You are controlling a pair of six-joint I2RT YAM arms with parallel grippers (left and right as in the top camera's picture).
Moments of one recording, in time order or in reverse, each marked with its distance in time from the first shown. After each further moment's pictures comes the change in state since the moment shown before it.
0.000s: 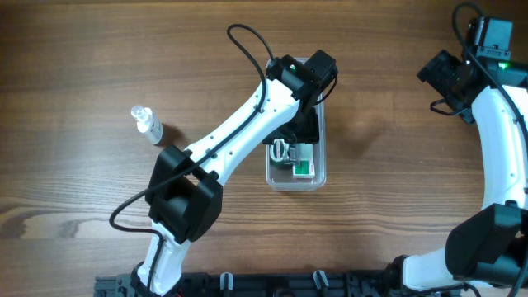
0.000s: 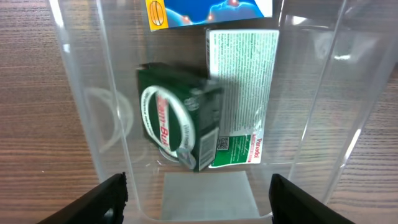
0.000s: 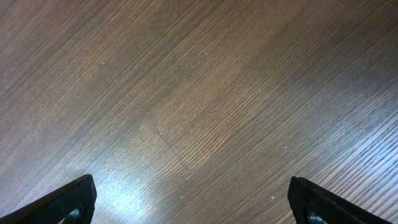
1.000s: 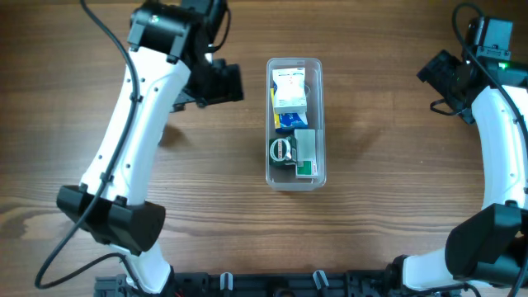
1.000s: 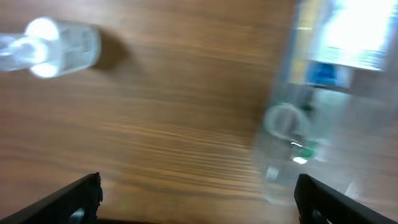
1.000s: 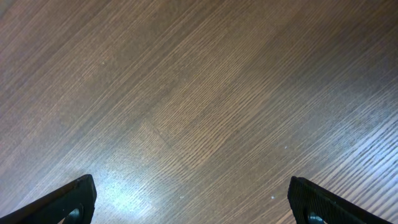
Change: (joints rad) left arm 0.404 -0.234 0.155 -0.314 -0.082 0.218; right arm 0.000 0.000 0.000 0.000 0.000 0.000
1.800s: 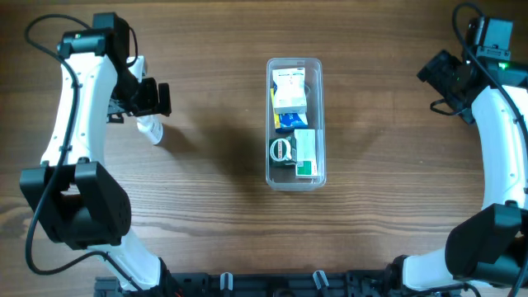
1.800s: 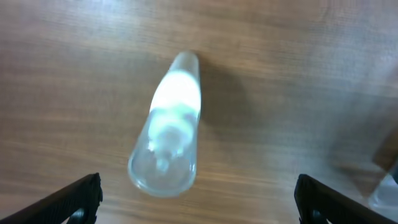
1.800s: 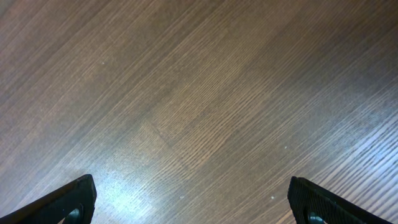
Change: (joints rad) left arm 0.408 0.000 -0.403 0.332 0.035 0.444; right arm 0.000 0.000 0.000 0.000 0.000 0.000
